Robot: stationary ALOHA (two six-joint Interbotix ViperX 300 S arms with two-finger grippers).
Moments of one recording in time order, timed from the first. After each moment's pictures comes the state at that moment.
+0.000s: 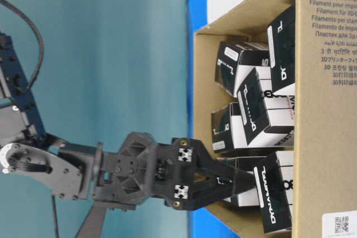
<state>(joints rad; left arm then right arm) -0.05 -0.96 1.04 0.01 0.16 -0.08 -0.15 0.63 -0.35 0.13 1.06 -0.35</state>
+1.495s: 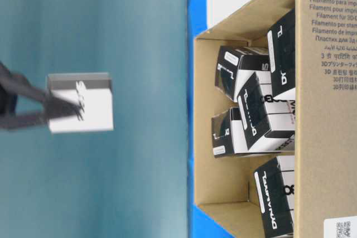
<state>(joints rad) -0.05 -0.96 1.04 0.01 0.16 -0.08 -0.19 0.20 -0.25 0.13 1.39 -0.23</state>
